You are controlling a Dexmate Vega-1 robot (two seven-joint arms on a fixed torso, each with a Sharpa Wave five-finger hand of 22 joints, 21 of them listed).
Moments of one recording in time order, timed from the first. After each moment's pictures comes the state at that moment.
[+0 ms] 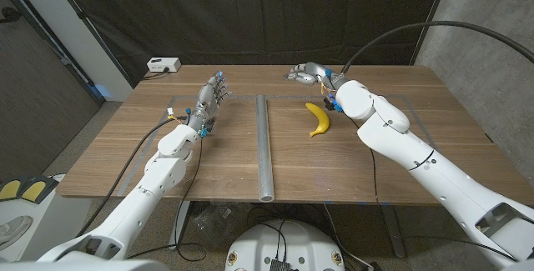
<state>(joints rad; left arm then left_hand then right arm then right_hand) 0.93 0.42 0.20 -1.37 -0.55 -0.28 -0.18 0.12 0.08 0.40 0.14 0.22 -0.17 -0.10 0.23 0.20 -0.14 0.01 0.23 0.21 -0.10 0.07 0.21 0.20 -0.16 0.13 0.57 0.19 -0.74 -0.59 -0.60 -2.10 -0.46 -0.59 0.26 0.40 0.10 0.42 -0.14 0.20 0.28 0.00 0.22 0.19 0.32 0.05 0.27 0.20 0.28 -0.01 0.21 0.18 0.14 0.02 0.49 0.19</state>
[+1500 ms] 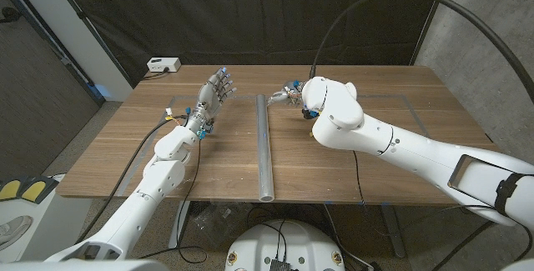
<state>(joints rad) 0.96 0.40 0.17 -1.39 -0.59 -0.34 -0.31 0.14 0.08 0.40 0.13 0.22 -0.17 -0.10 0.24 0.20 -0.13 0.02 0.23 0.21 -0.09 0.07 0.21 0.20 -0.15 0.14 0.56 0.19 -0.33 -0.54 -1.14 -2.17 -0.70 -1.26 0.72 0.36 0.09 0.38 -0.11 0.18 0.27 0.01 0.20 0.19 0.33 0.05 0.27 0.20 0.31 0.00 0.21 0.19 0.19 0.03 0.51 0.20</state>
